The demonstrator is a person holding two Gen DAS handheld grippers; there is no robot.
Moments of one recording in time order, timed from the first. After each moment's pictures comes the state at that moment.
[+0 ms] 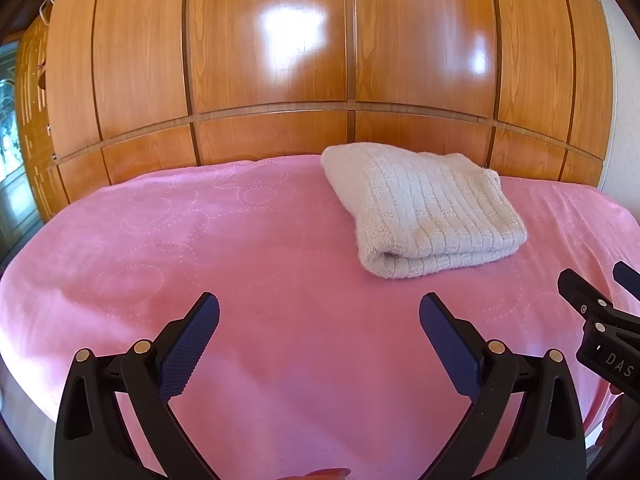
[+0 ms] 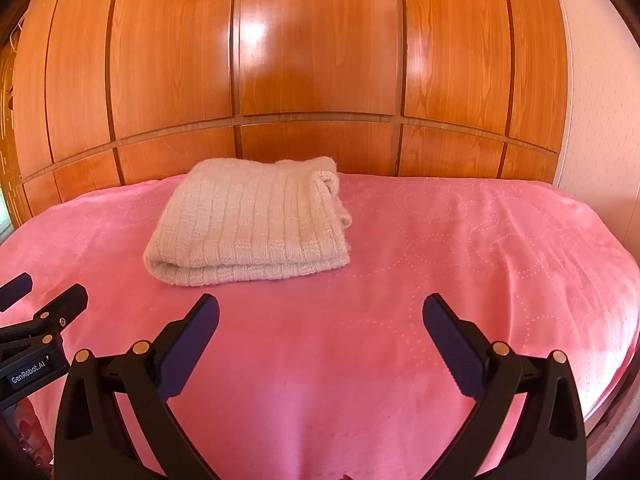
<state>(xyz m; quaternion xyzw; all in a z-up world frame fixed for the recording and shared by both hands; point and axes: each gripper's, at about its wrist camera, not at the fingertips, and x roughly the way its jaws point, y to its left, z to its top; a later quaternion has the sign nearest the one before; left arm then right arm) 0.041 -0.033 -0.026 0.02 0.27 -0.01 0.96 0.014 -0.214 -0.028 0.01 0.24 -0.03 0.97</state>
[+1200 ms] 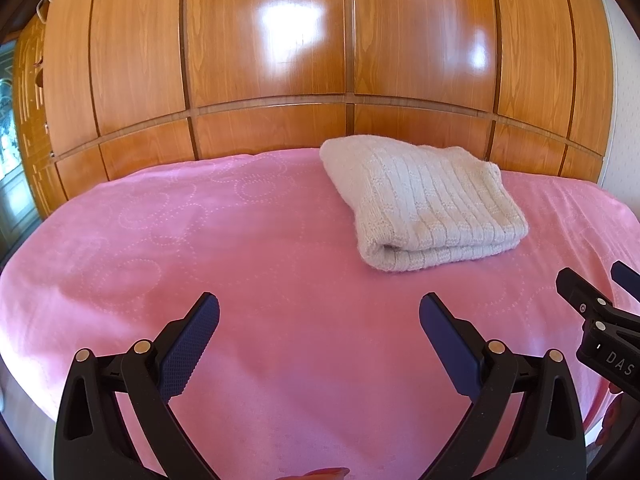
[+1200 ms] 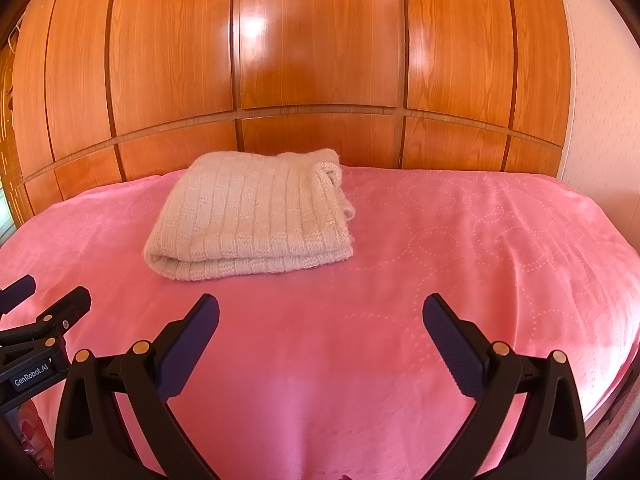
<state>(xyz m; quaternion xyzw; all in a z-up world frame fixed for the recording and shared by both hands) 0.040 -0.033 -0.031 0.02 0.28 -0.01 0.96 0.016 -0.213 -0.030 0.01 0.26 -0.03 0.97</state>
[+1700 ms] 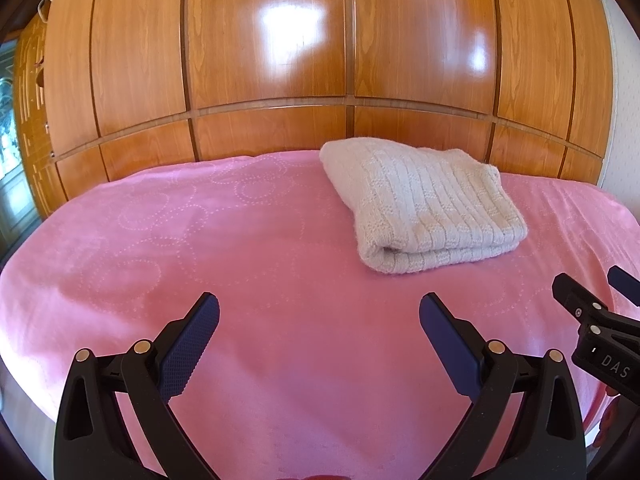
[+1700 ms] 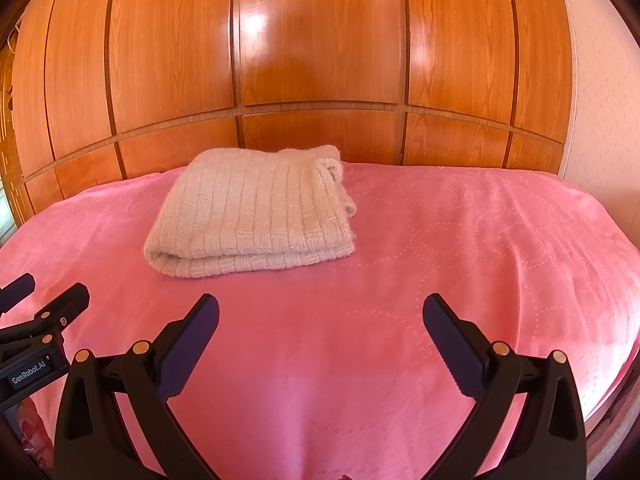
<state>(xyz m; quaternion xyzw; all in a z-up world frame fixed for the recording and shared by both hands) 0.040 -0.034 -0.031 0.02 0.27 -0.01 0.96 0.018 -0.213 -0.033 0.02 0.26 -0.03 0.96</state>
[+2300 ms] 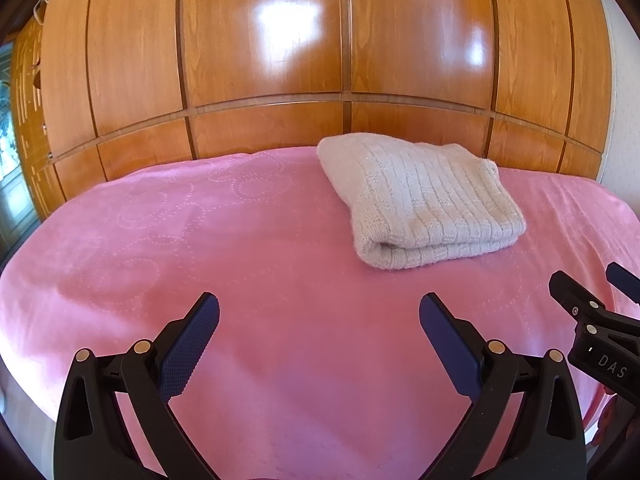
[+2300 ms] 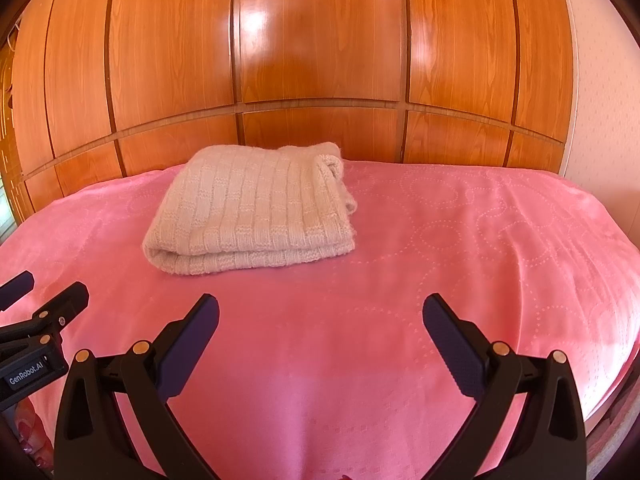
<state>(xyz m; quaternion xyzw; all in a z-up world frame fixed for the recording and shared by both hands) 0.040 -0.039 -0.032 0.02 0.28 -0.02 0.96 0.018 -0.212 -0.035 0.01 0.26 -0.03 0.96</state>
